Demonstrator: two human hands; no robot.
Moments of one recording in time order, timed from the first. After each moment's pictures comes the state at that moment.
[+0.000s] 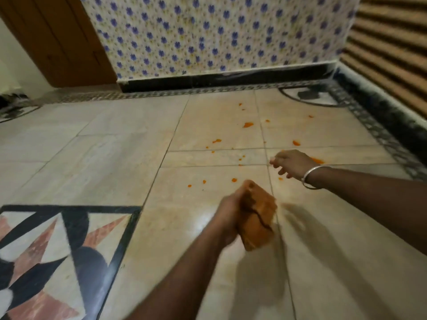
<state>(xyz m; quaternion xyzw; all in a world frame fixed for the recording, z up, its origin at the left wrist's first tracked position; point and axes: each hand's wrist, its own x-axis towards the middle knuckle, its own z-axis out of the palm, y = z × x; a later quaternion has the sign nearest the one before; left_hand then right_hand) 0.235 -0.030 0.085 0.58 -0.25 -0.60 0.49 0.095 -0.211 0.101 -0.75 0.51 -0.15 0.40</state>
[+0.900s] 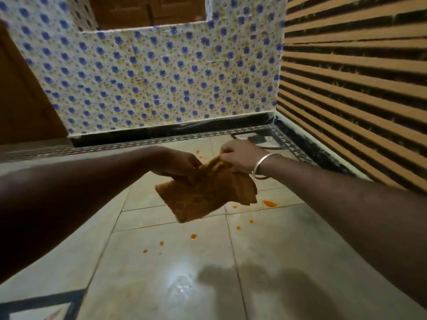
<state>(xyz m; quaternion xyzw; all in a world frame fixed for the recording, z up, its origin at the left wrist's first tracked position) 0.299 -0.228 0.283 0.67 -0.63 -0.39 -0.06 0.094 -0.251 0.270 -0.86 0.43 -0.17 0.23</state>
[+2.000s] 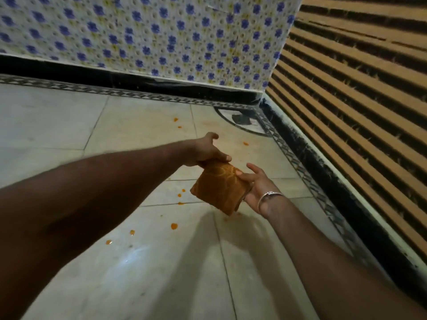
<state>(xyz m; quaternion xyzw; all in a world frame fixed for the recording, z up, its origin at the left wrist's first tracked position) 0.315 -0.349 0.148 0.58 -0.56 -0.54 0.24 0.124 -0.284 0.131 -0.26 0.52 -0.45 0.68</state>
